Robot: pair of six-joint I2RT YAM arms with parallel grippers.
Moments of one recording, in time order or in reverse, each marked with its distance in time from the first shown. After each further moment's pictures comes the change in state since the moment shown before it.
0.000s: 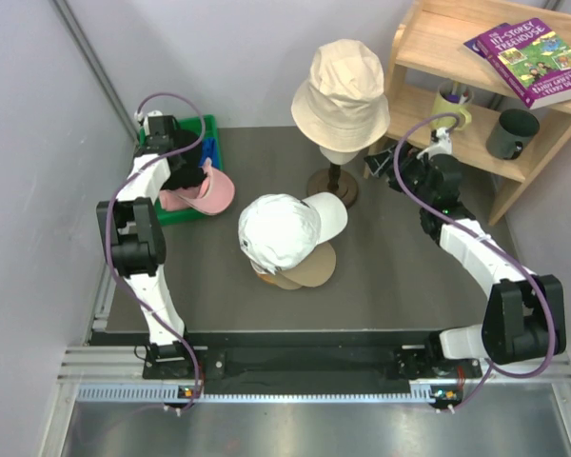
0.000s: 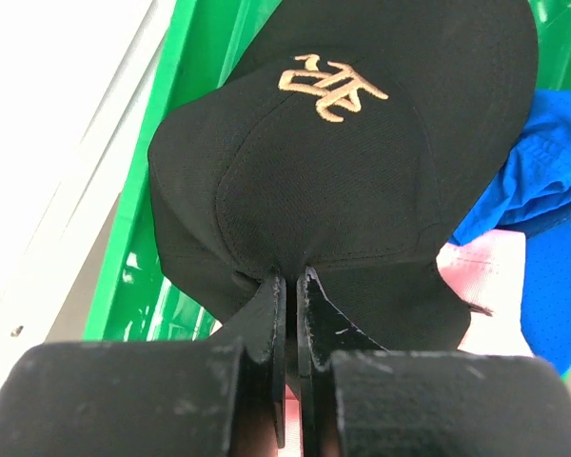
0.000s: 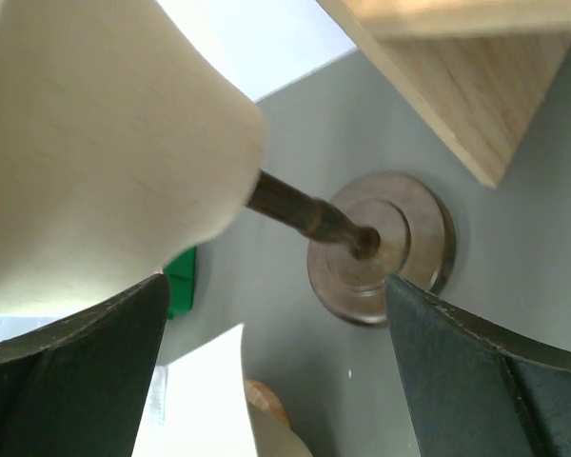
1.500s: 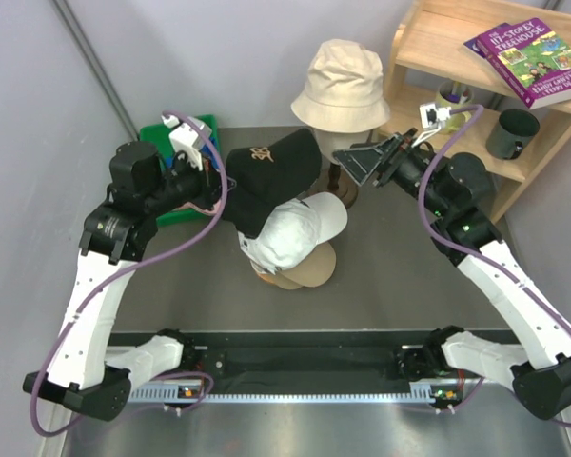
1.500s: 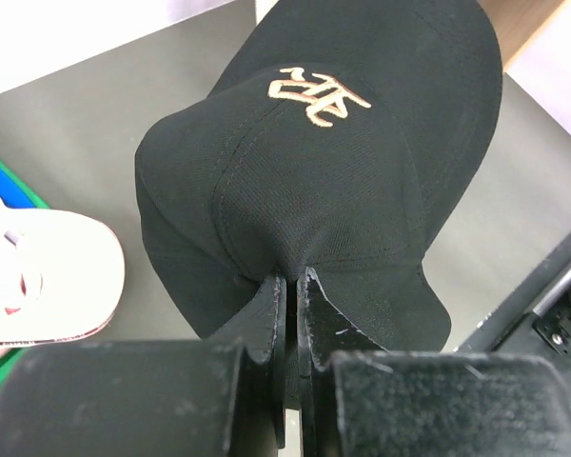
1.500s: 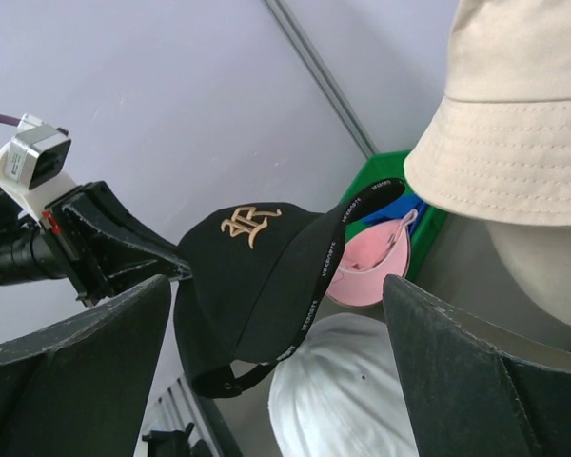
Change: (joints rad) left arm -0.386 -0.947 -0.186 -0.371 0.737 0.229; right arm 0.302 -0.288 0.245 -0.121 -0.141 -0.042
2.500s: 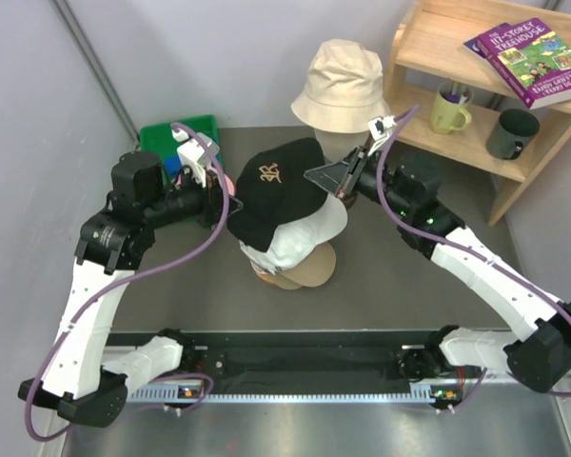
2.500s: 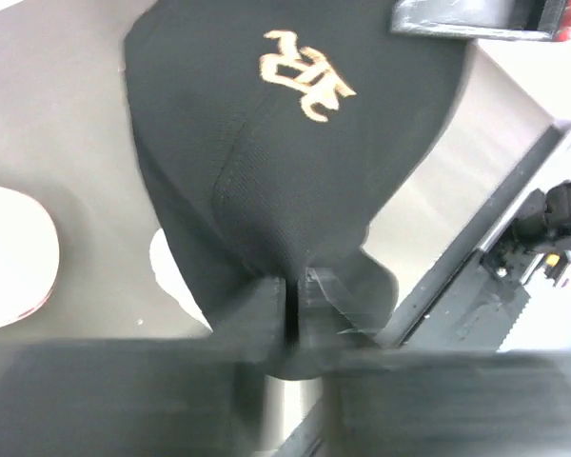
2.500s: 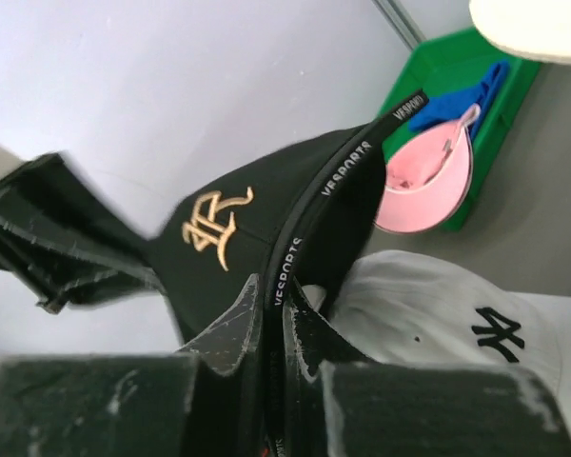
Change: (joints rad) left arm -0.034 -0.045 -0.001 -0.123 0.118 0.010; right arm 0.142 0.145 -0.022 -0.020 -0.008 0.085
